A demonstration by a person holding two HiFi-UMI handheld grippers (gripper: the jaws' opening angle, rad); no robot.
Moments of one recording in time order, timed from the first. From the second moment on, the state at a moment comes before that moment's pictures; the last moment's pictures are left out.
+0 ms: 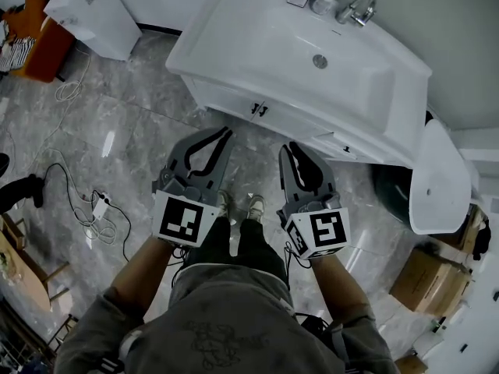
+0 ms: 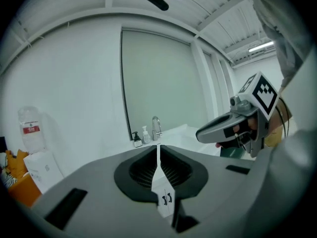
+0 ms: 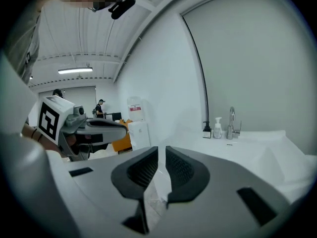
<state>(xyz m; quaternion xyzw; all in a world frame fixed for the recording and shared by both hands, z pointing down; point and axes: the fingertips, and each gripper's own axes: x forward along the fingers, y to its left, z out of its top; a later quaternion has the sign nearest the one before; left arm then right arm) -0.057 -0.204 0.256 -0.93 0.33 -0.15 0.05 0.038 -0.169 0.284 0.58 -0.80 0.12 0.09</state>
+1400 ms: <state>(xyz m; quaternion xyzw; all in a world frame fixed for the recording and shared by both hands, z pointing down) -0.027 -0.290 0.539 -0.91 0.35 -0.22 -0.01 0.083 -0.293 0.649 0.61 -0.73 0.25 0.19</state>
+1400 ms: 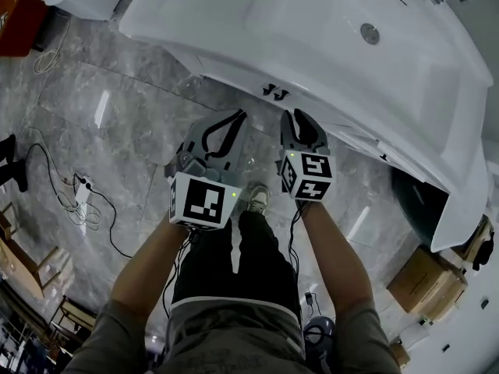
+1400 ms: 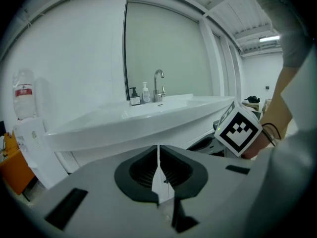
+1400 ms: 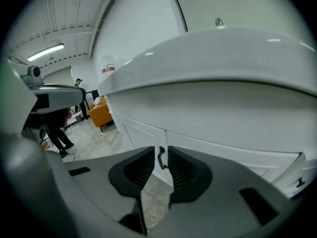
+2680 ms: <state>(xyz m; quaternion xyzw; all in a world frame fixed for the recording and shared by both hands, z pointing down) -0.025 -0.301 0.634 -0.91 0.34 -0.25 -0.03 0.087 -0.345 0.771 0.63 -0.68 0.30 0.23</state>
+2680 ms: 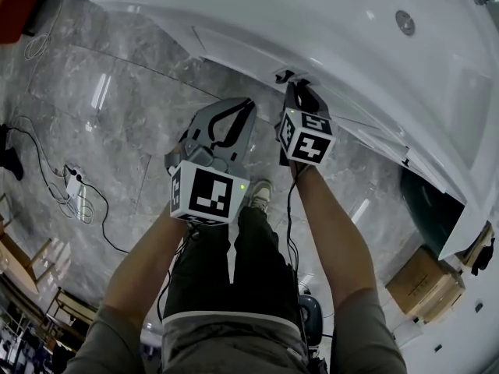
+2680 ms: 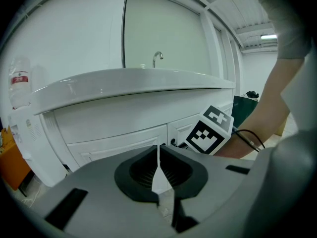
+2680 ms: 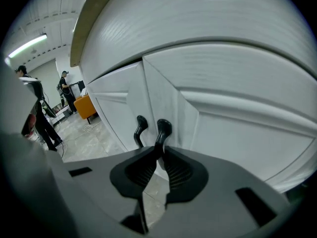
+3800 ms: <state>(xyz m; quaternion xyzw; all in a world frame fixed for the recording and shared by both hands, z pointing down) 0.010 -0.207 0.651 -0.91 0.30 -0.28 -0.06 0.059 -0.204 0.771 0.56 -0.74 0.27 0.25</state>
